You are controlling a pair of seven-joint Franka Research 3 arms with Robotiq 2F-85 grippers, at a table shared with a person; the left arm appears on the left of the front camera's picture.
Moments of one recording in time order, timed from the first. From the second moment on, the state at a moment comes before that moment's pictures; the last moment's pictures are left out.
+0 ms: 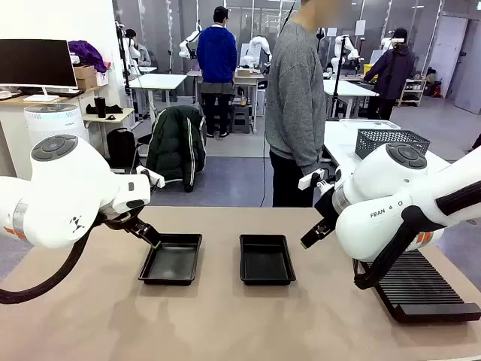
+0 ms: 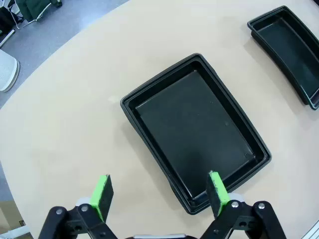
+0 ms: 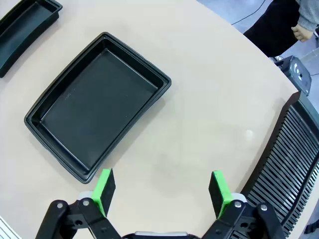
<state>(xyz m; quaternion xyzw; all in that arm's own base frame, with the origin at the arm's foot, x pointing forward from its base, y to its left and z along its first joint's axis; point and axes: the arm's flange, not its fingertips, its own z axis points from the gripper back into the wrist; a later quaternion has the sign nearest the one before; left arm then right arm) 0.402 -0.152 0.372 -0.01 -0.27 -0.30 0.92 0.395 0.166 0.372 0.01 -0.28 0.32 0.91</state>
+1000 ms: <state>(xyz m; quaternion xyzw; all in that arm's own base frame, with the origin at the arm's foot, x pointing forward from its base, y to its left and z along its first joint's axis) 0.402 -0.152 0.372 -0.01 -0.27 -0.30 0.92 0.395 0.166 0.372 0.01 -0.28 0.32 0.91</state>
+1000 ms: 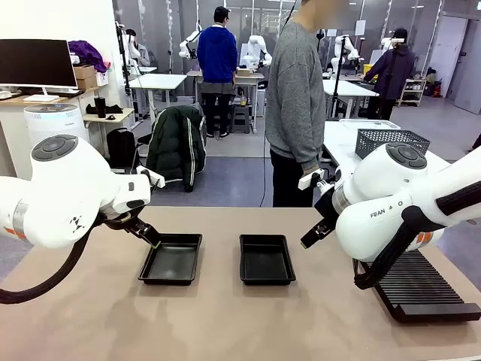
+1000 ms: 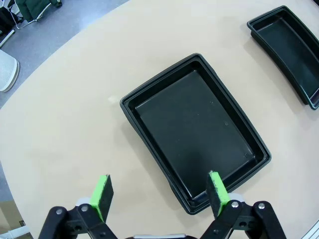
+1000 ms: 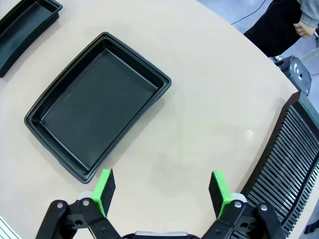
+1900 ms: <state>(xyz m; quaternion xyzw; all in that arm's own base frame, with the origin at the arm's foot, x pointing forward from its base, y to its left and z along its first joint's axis) 0.358 -0.086 0.524 -0.25 -0.26 -0.28 0.89 0.352 0.077 0.510 0.22 -0.30 0.24 0.90</state>
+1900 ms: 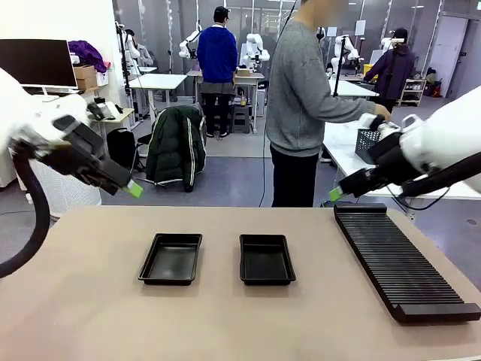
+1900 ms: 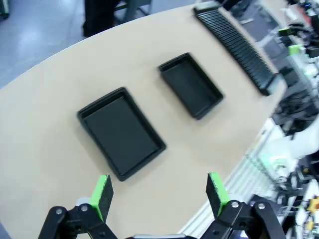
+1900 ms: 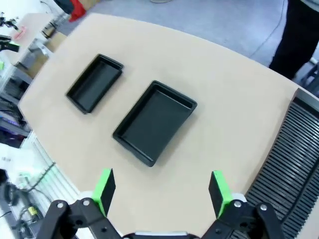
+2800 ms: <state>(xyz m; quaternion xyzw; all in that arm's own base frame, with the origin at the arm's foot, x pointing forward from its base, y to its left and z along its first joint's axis) 0.361 0.041 0.542 -0.61 -0.18 -0.16 0.76 0.345 -0.087 0.542 0.53 -0.19 0.08 0.82</state>
